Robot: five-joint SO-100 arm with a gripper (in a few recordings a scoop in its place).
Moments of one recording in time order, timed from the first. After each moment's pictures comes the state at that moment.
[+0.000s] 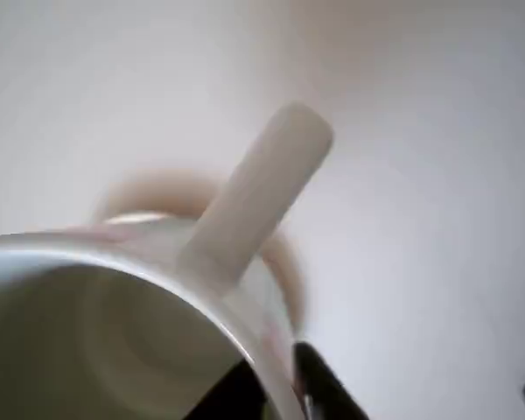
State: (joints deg) arm 4.0 137.6 118.7 88.2 -20.9
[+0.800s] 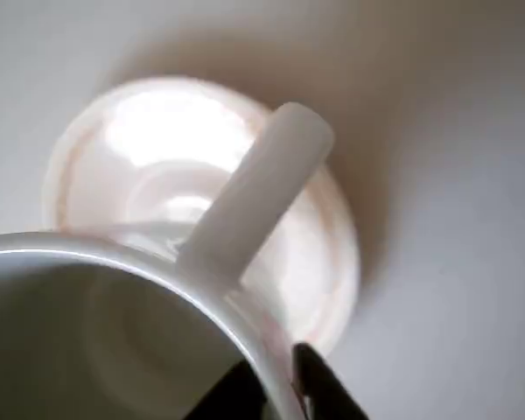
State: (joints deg) arm -13.7 123.7 118.6 74.8 -18.7
